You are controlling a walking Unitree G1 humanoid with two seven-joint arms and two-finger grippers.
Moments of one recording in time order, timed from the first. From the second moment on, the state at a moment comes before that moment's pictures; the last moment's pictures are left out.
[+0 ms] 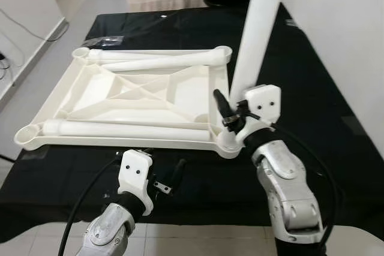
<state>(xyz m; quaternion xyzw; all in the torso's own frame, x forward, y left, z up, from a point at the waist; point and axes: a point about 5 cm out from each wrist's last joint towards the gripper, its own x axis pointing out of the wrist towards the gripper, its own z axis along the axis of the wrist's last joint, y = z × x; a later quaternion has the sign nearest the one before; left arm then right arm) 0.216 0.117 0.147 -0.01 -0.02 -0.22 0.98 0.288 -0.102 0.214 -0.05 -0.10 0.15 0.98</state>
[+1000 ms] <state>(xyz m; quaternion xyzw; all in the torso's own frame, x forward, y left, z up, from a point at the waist) 0.205 0.117 0.148 -0.02 -0.02 -0.21 0.98 0.349 -0.115 0.253 -0.04 -0.09 0.45 0.89</state>
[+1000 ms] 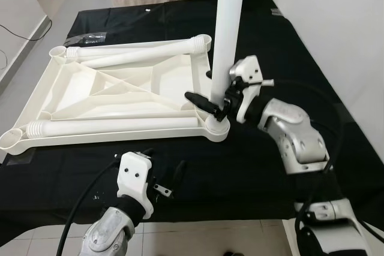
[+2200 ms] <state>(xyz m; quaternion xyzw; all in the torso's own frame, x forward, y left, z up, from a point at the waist) 0.214 0.118 0.146 -0.01 -0.02 -0.21 0.98 0.292 -0.109 0.217 -0.03 -0.09 0.10 0.99</state>
